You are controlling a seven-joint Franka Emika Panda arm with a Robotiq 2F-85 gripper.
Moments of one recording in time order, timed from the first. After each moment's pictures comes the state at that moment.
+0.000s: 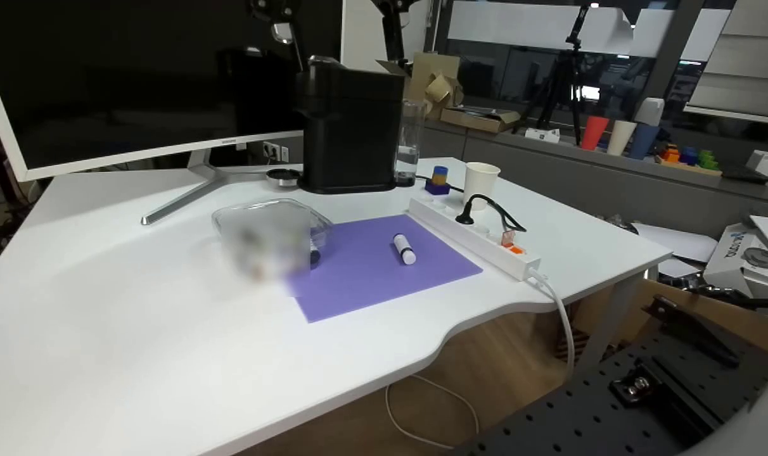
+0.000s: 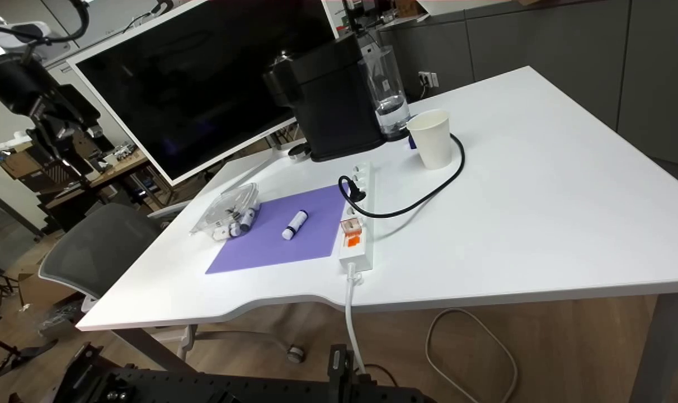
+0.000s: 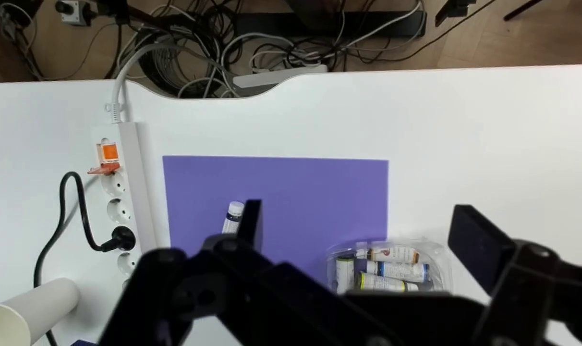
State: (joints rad) arm 0.09 -0.32 0.30 -2.43 -0.06 1.95 0.40
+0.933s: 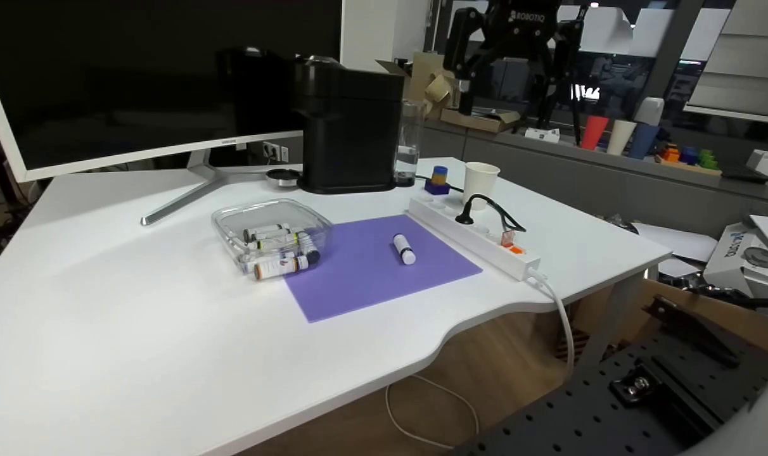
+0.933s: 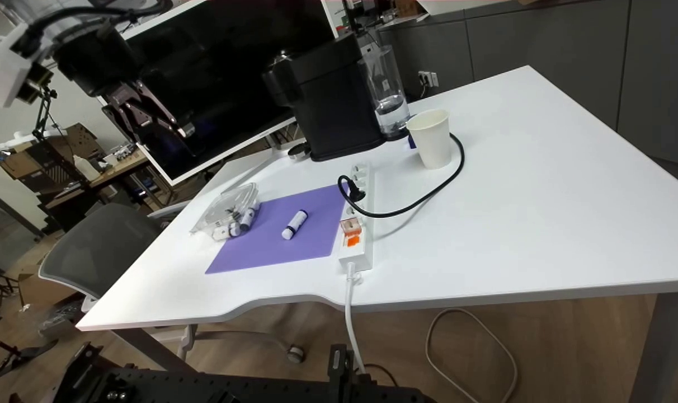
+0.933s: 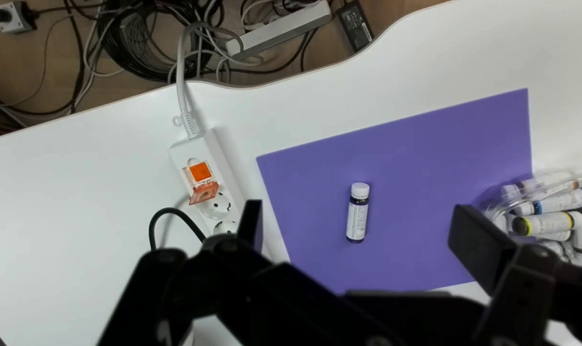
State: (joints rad) arm -0.10 -0.54 -0.04 -2.78 -0.10 2.29 0.17
